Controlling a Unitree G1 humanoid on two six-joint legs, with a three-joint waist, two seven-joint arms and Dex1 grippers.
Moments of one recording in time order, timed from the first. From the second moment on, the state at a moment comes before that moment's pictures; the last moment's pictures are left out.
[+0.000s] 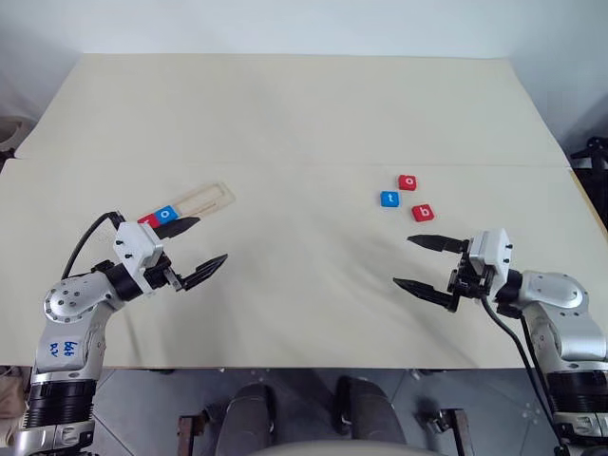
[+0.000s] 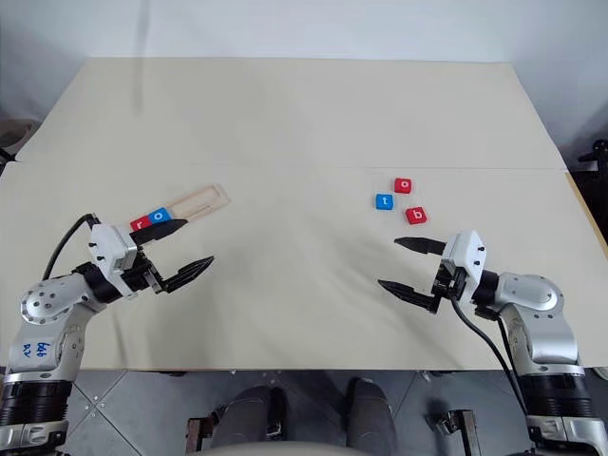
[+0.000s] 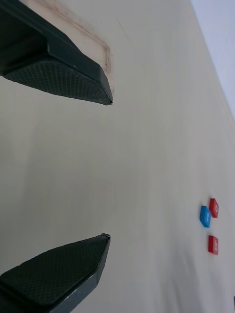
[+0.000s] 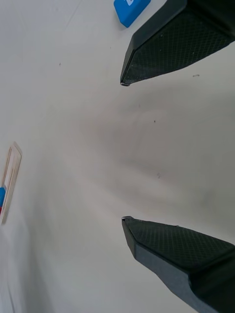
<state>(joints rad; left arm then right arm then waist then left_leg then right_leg) -0.13 0.64 0.23 0.00 -0.39 -0.01 -0.86 -0.19 -0.66 -0.12 0.08 0.45 -0.02 1.19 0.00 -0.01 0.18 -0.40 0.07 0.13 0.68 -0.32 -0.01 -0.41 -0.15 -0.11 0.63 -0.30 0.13</state>
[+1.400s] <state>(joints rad) -0.34 0.86 0.37 0.71 -0.34 -0.13 -1.04 -0.33 -0.55 -0.03 -0.07 0.47 0.11 1.08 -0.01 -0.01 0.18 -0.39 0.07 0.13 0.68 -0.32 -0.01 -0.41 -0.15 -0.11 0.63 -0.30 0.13</state>
